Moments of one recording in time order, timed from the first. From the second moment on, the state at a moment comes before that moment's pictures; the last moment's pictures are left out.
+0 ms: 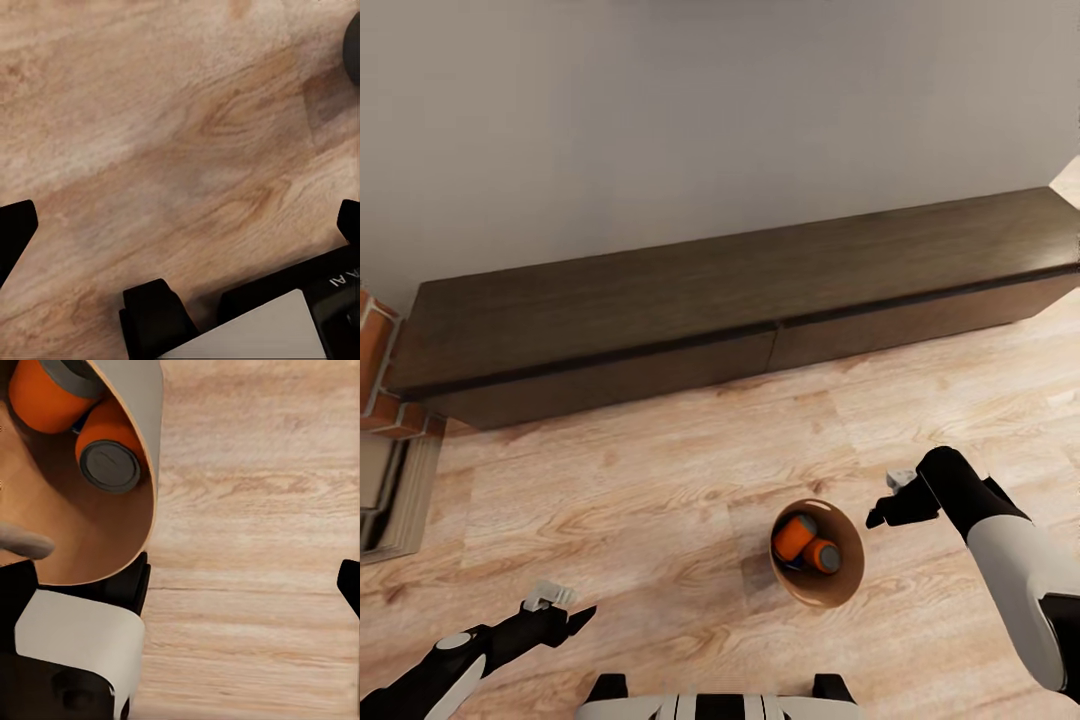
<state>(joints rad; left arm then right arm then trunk) -0.44 0.38 -0.42 -0.58 0.50 0.01 -0.50 -0.97 -0.26 -0.05 -0.51 0.58 0.93 0.77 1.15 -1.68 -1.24</state>
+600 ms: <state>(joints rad) -0.44 0.38 -0.42 -0.56 0.50 0.01 -0.50 -0.86 -0.26 -0.05 -0.53 0.58 0.81 0.77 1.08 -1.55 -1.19</state>
